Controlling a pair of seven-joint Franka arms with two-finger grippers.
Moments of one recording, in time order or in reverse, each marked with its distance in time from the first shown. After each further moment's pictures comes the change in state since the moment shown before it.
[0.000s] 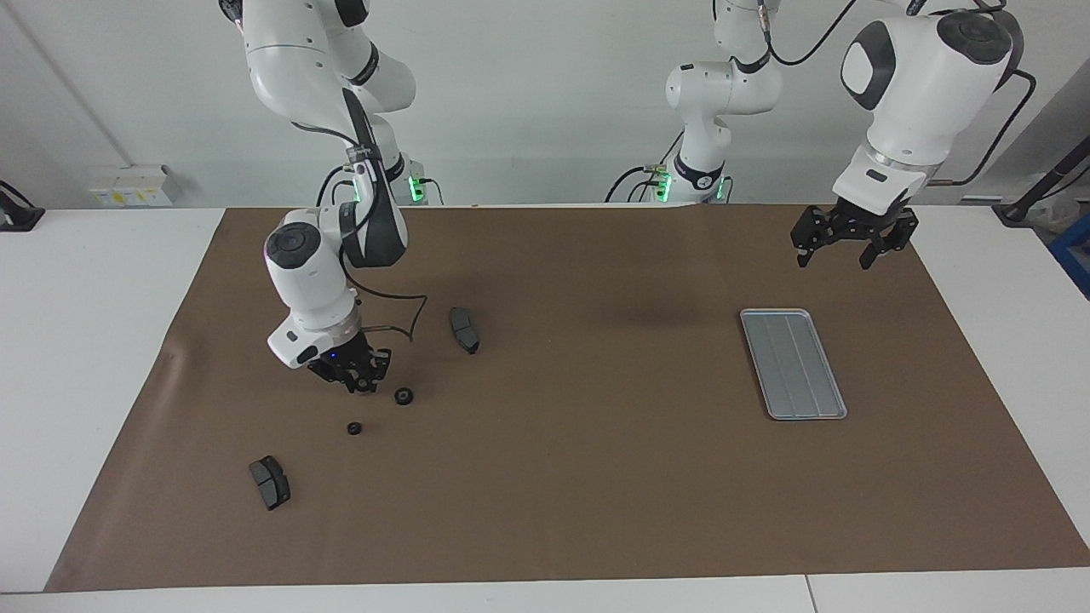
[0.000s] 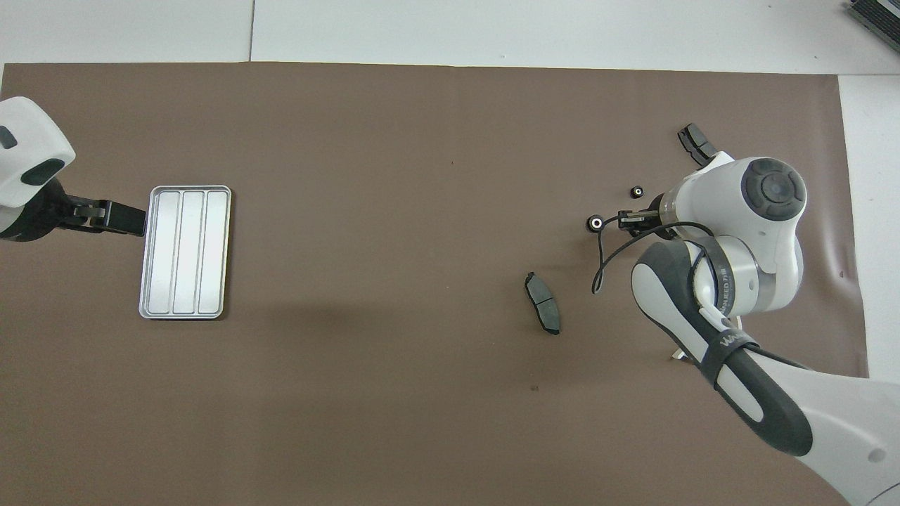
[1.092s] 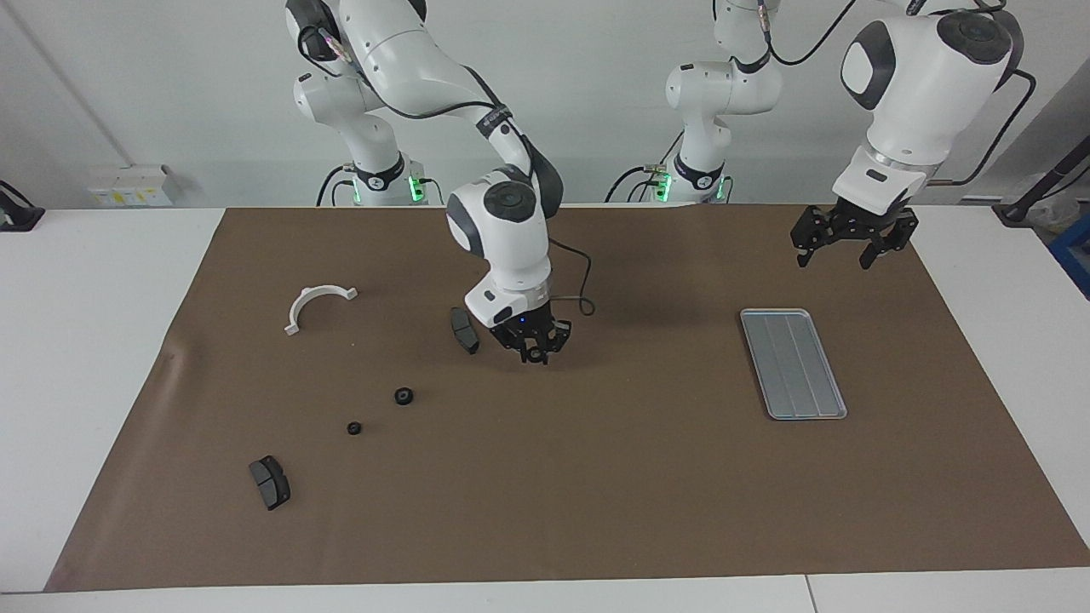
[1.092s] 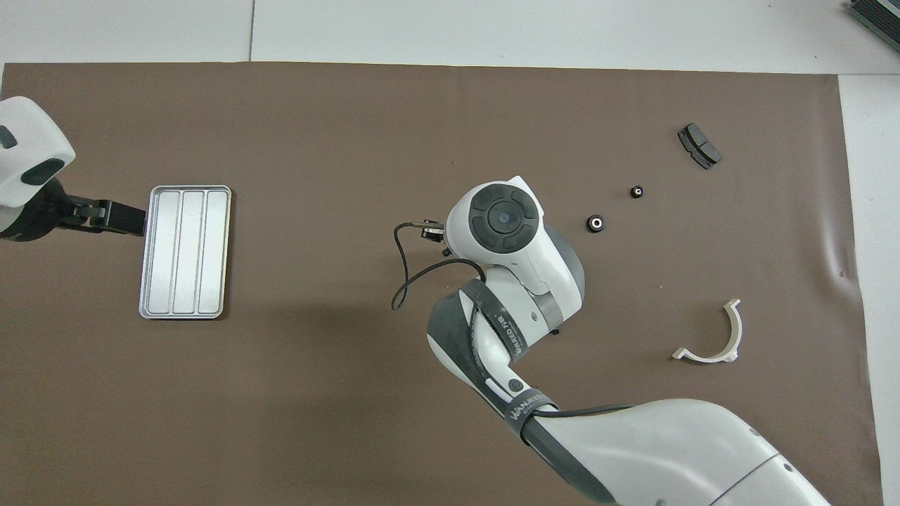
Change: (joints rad) left arm 0.000 0.000 0.000 0.000 0.000 0.000 0.000; right arm 0.466 0.218 0.019 0.351 -0.038 -0.101 0.686
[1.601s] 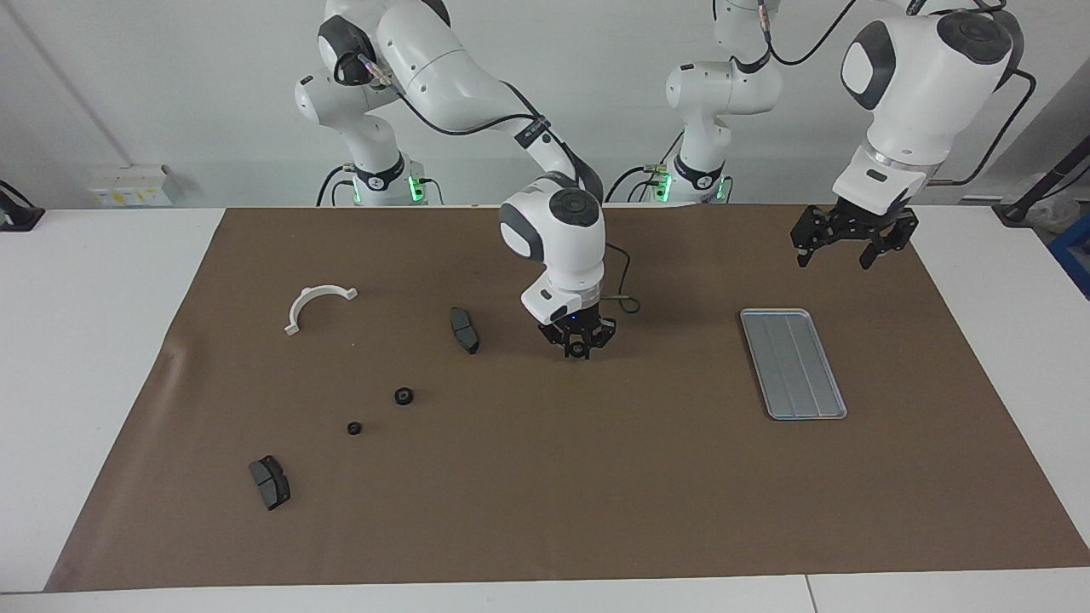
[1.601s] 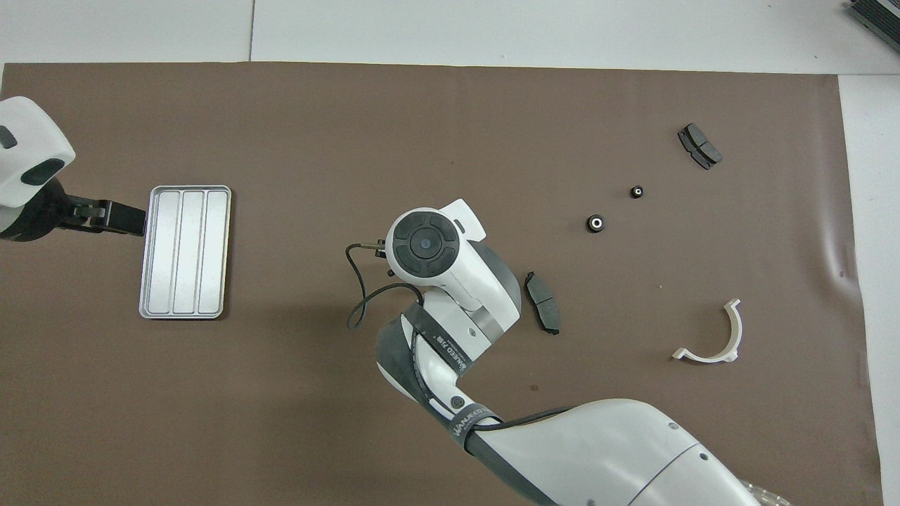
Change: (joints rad) left arm 0.000 0.000 0.000 0.000 0.000 0.000 0.000; right arm 0.082 0.071 -0.001 0.069 -0.012 -0.013 0.074
